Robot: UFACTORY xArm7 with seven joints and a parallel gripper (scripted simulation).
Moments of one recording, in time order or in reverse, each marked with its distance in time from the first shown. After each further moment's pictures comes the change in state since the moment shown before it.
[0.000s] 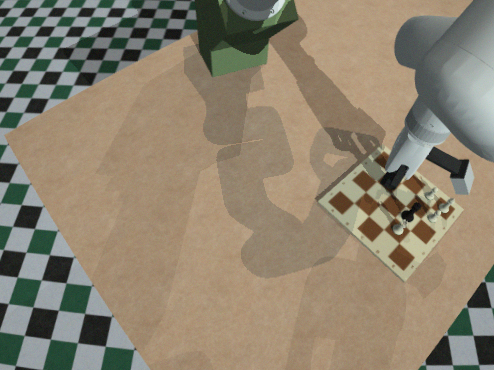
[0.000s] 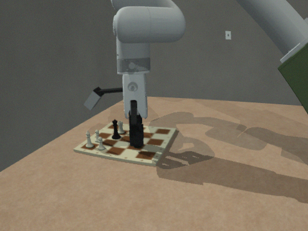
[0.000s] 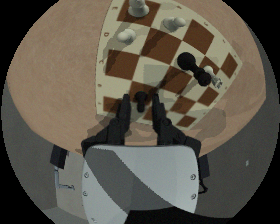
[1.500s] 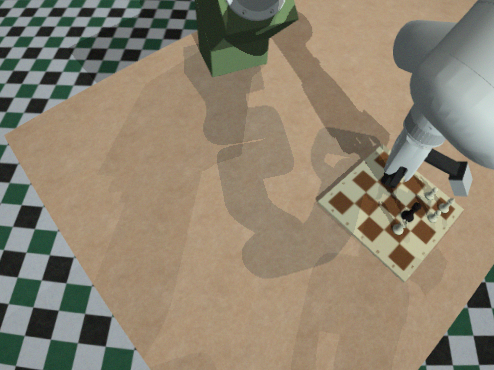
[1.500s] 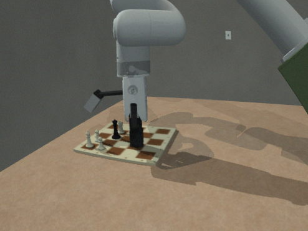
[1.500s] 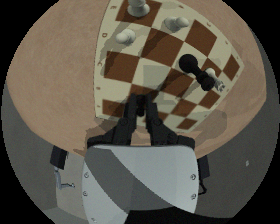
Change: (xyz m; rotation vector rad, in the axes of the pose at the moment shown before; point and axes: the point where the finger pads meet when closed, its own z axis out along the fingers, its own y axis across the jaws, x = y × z) arm 0.001 0.000 0.006 -0.001 0.002 0.000
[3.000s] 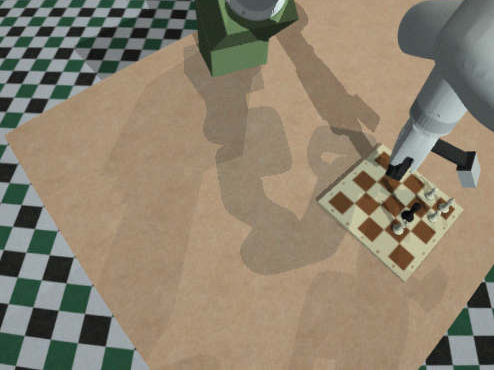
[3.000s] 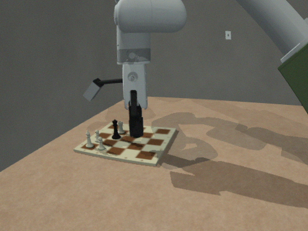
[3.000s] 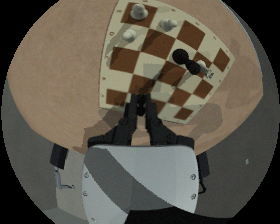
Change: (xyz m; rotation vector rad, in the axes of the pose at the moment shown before) arm -0.001 0.000 -0.028 -0.008 0.003 -0.001
